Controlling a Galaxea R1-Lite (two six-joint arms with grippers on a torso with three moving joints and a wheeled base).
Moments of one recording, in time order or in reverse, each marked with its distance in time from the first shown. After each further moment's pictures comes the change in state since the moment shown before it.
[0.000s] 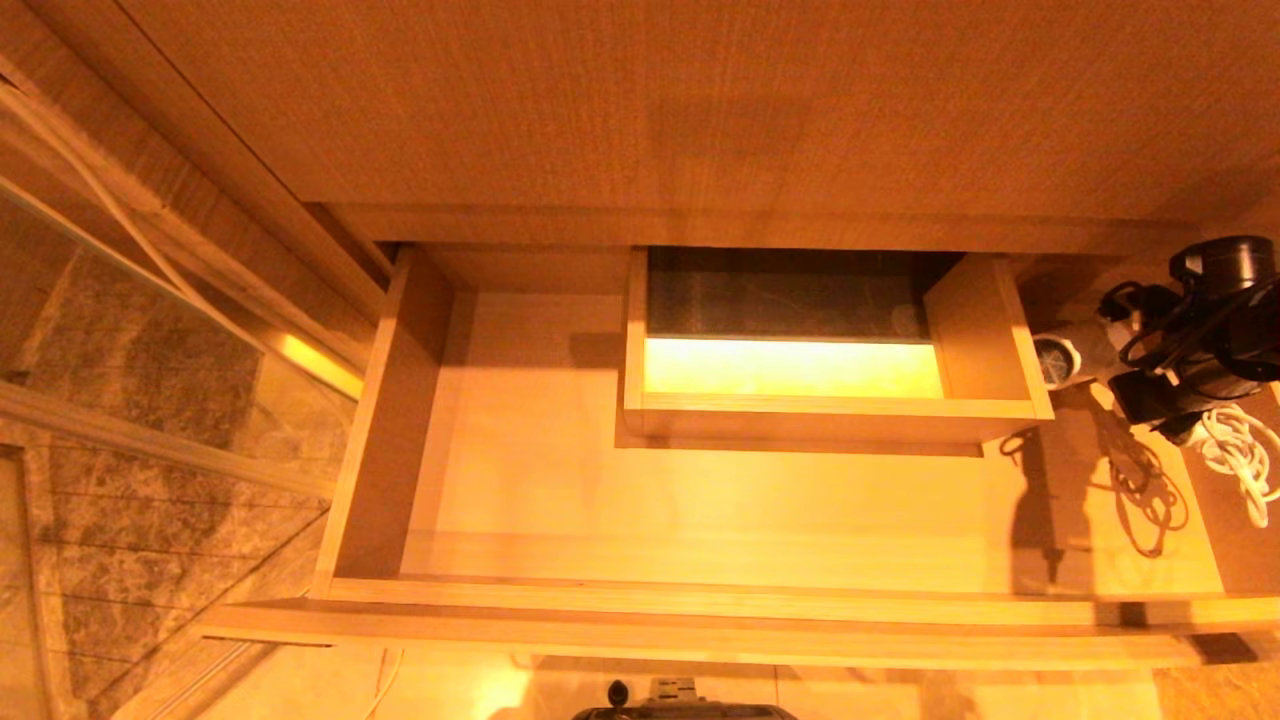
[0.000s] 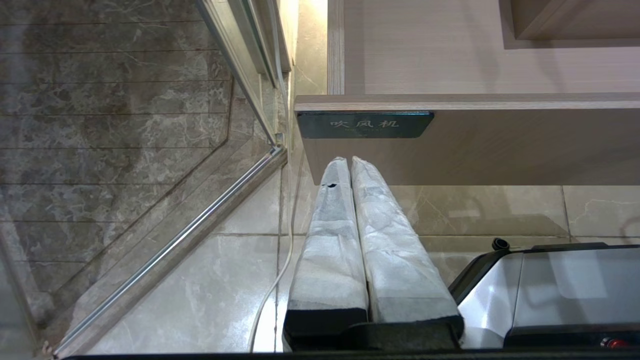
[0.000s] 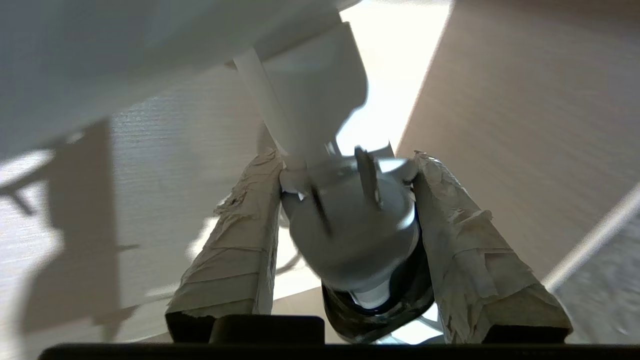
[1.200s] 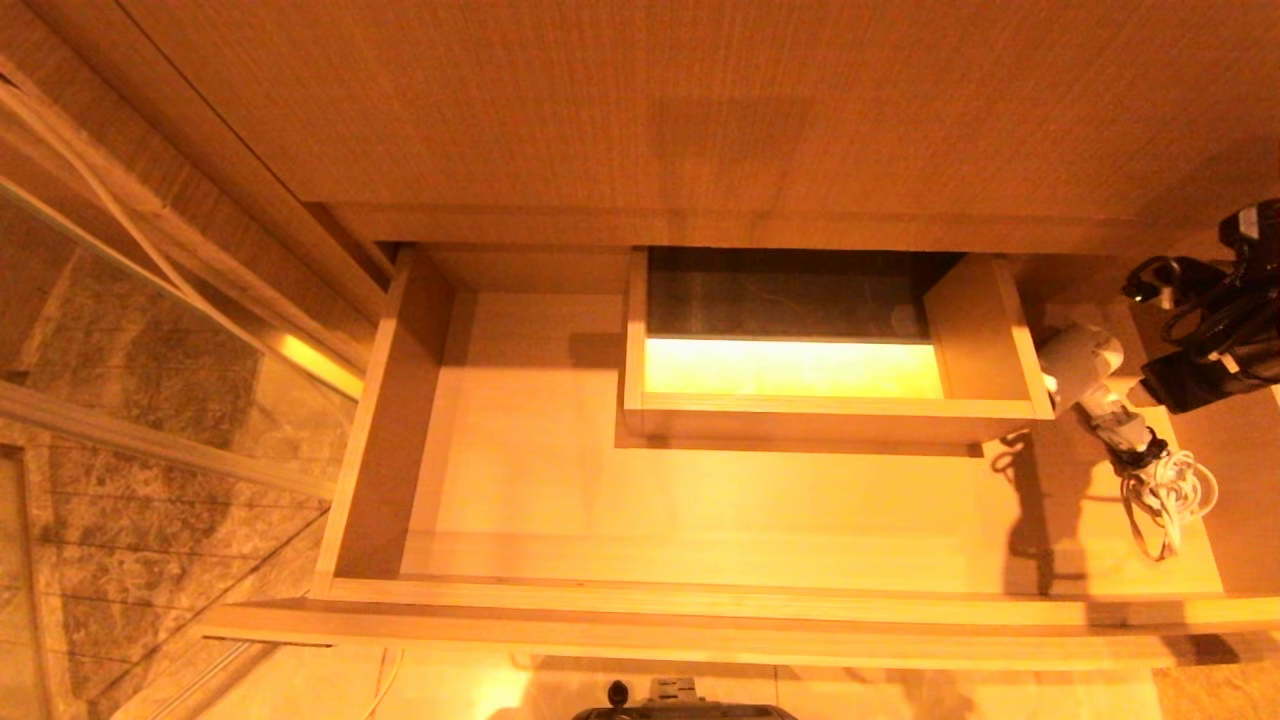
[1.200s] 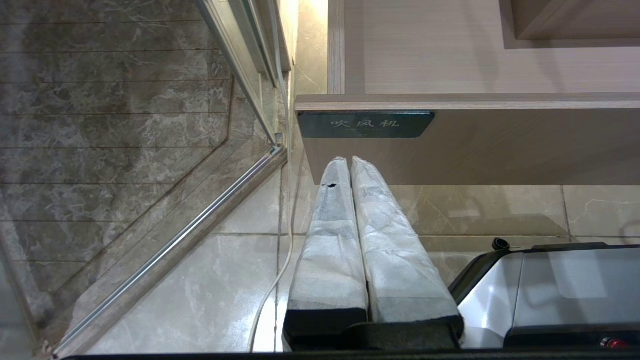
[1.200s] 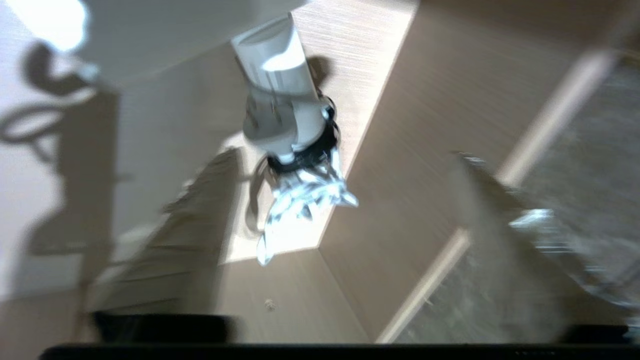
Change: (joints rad) left arm 0.000 0.000 0.000 0.000 0.000 0.000; right arm 0.009 -0.182 0.073 0.062 0.020 -0.106
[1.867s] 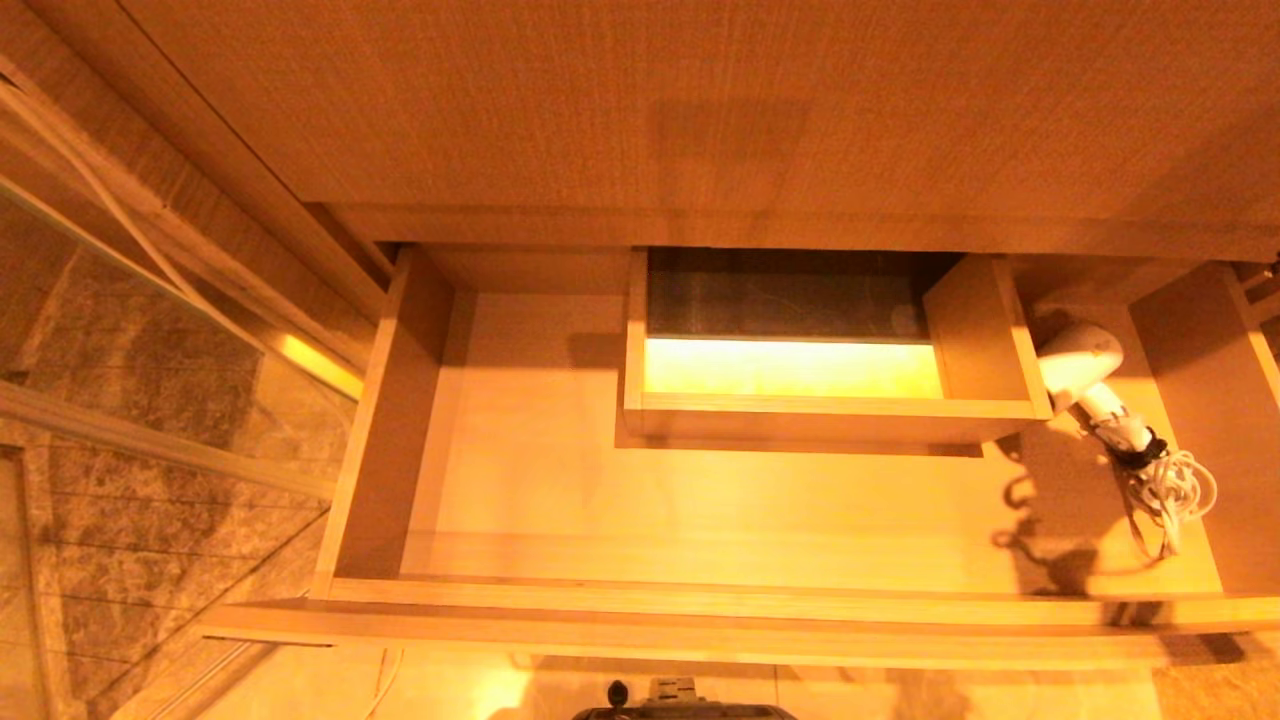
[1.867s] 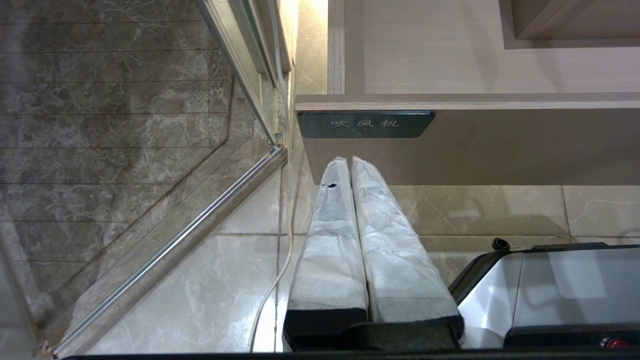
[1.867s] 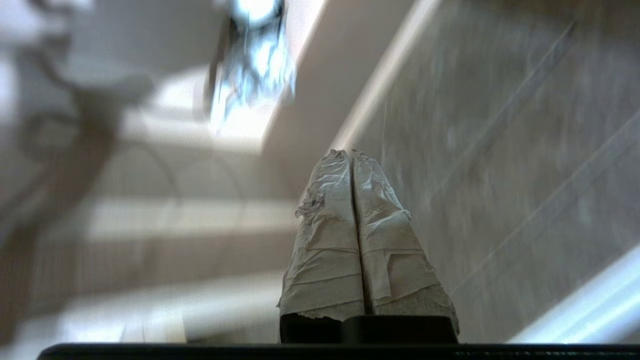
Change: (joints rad) left arm 0.000 0.000 0.000 0.000 0.000 0.000; right arm -0.061 -0.403 0.098 0.290 0.017 -0.229
